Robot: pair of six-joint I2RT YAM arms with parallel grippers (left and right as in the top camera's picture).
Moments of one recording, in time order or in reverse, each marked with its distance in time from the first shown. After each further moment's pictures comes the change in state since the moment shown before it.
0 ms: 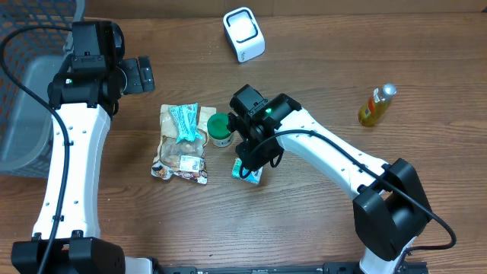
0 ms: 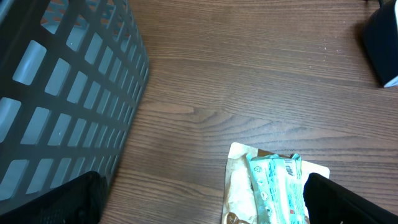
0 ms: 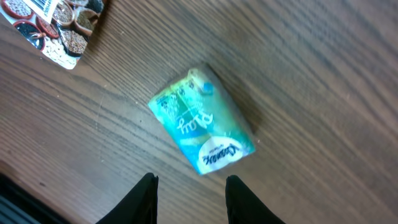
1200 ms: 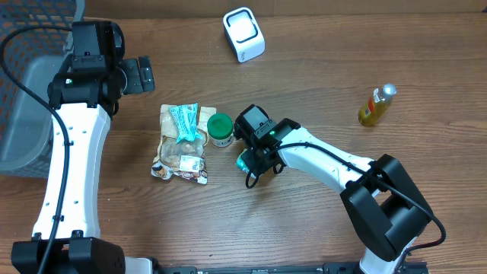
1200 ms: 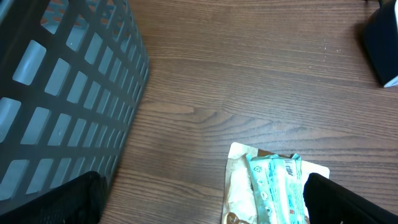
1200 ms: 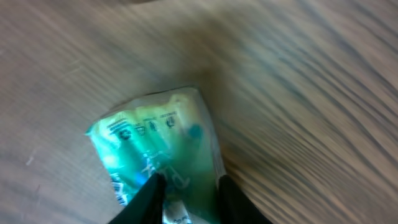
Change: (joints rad) left arm 0.000 0.000 0.000 0.000 0.000 0.000; right arm -0.001 -0.002 -0.284 0.399 0.177 0.053
